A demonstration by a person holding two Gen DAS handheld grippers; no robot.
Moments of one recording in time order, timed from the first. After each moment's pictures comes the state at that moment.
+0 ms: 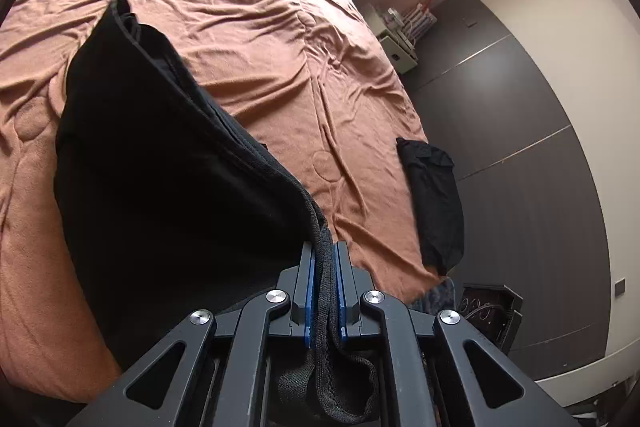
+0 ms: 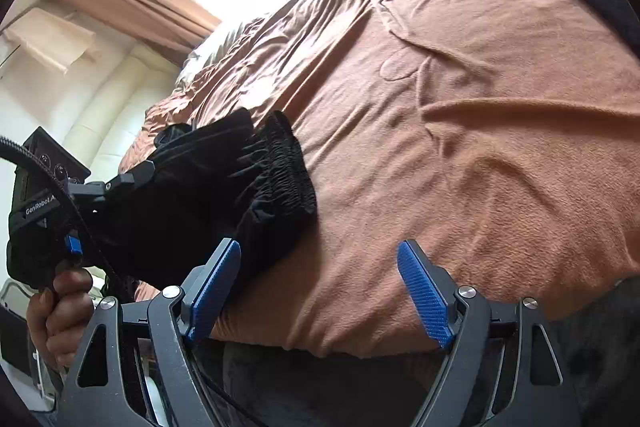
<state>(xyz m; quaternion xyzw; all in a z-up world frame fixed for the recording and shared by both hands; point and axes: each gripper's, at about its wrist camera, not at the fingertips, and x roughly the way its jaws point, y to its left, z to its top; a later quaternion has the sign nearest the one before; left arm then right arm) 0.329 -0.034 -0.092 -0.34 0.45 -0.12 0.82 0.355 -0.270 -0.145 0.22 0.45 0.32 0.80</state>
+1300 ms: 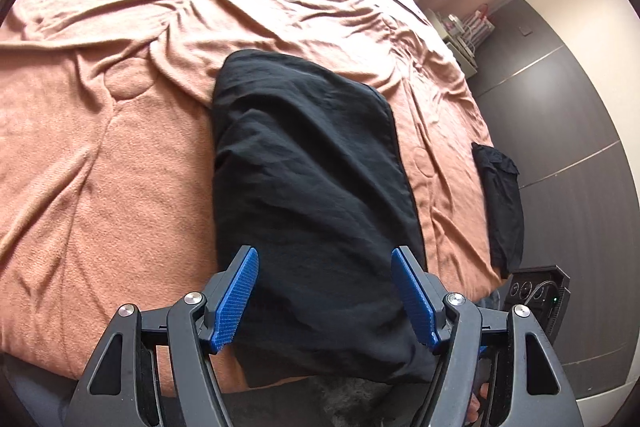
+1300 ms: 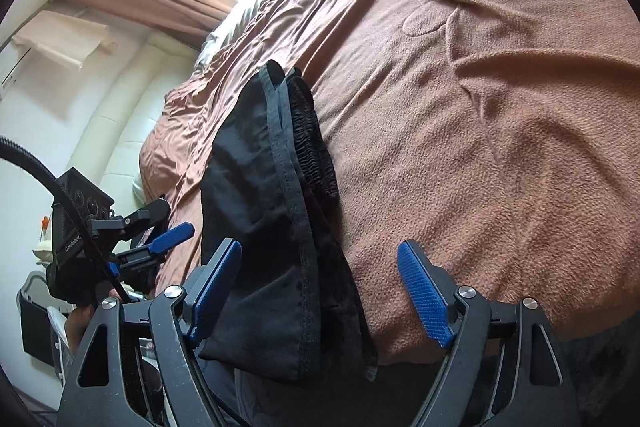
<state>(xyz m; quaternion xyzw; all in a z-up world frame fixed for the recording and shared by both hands) 0.288 0.029 -0.132 -0.32 0.48 -0.01 0.82 0.380 -0.237 -0.178 0.23 0.48 0.37 0.76</state>
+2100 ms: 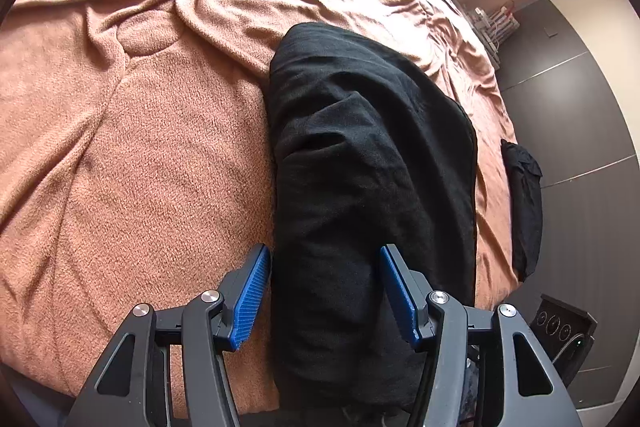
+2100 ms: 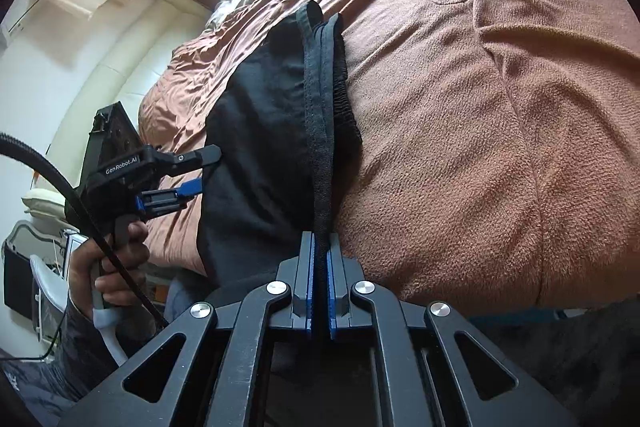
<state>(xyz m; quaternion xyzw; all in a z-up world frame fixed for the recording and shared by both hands) 0.296 0.046 -0.170 -0.34 0.51 0.00 0.79 0.374 -0.220 -0.174 0.17 0.49 0.40 0.76</state>
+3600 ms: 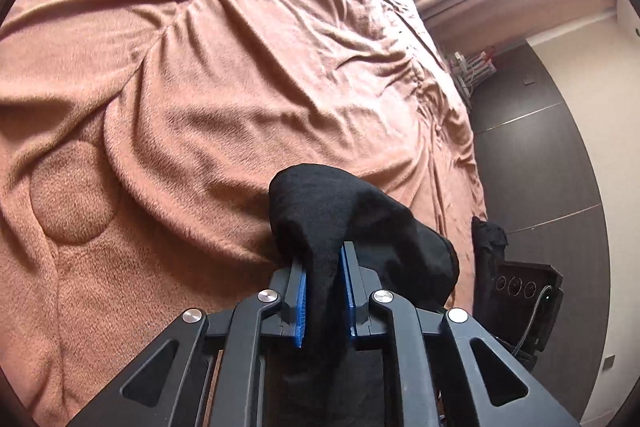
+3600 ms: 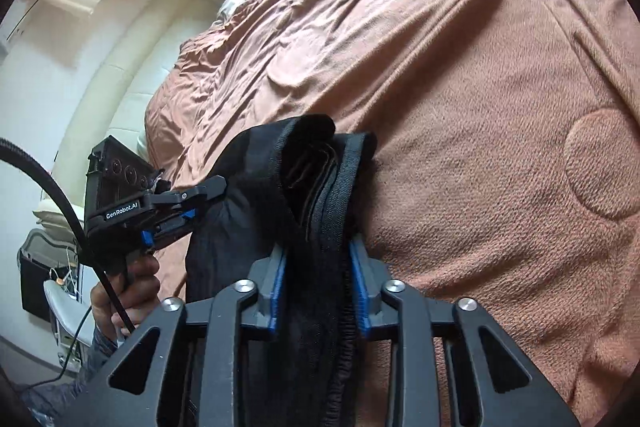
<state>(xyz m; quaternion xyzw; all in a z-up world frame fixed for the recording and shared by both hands) 0.395 0.119 -0.176 -0.41 0.43 -0.05 0.80 0.549 -0.118 -0.168 0.16 0.50 0.45 0.72</state>
